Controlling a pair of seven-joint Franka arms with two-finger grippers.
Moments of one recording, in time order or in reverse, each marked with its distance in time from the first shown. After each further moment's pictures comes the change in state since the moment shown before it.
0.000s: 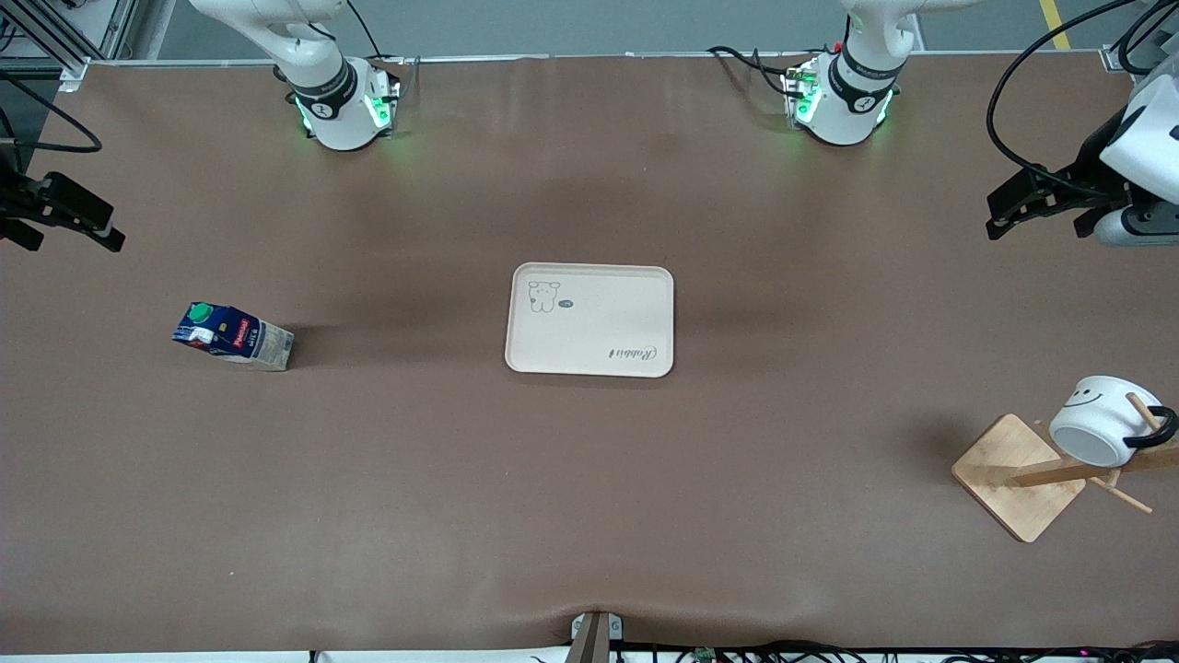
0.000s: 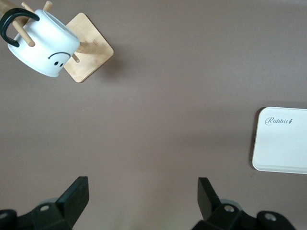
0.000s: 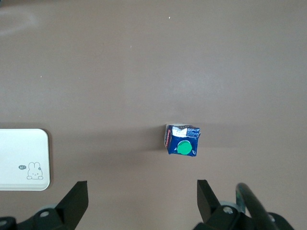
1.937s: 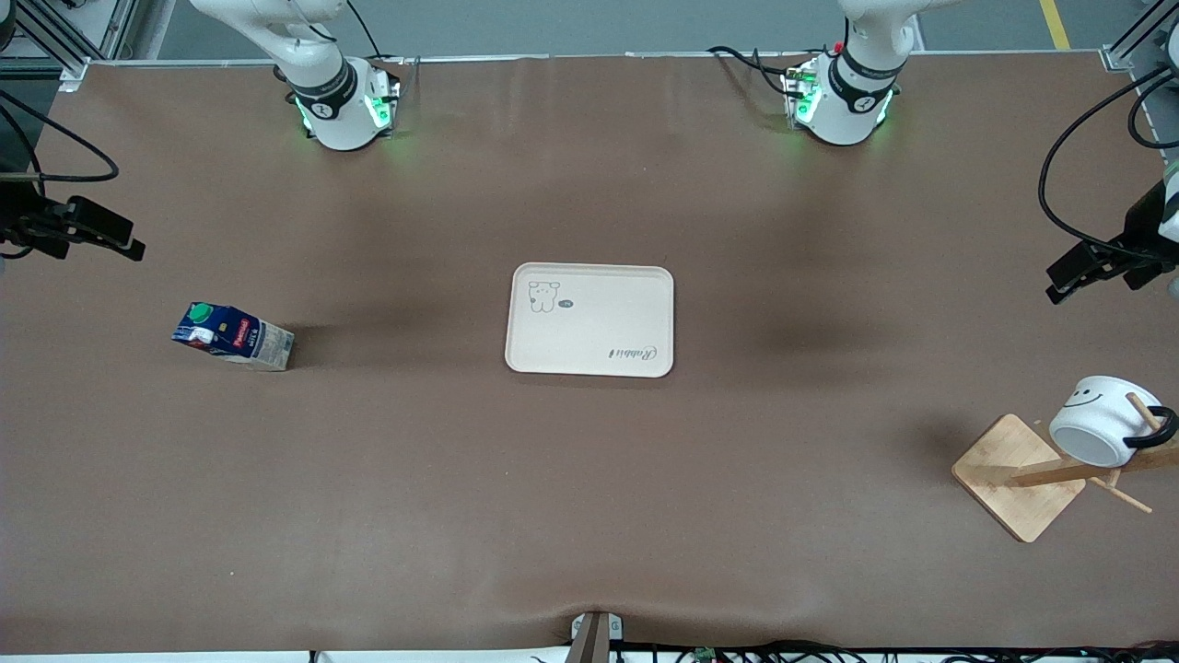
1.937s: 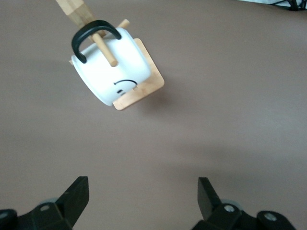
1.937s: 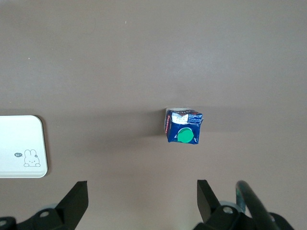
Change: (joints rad) left arm 0.212 -0.075 0.006 -0.389 0.039 0.503 0.045; right arm -0.014 0.055 0.003 0.000 0.010 -0.045 0.000
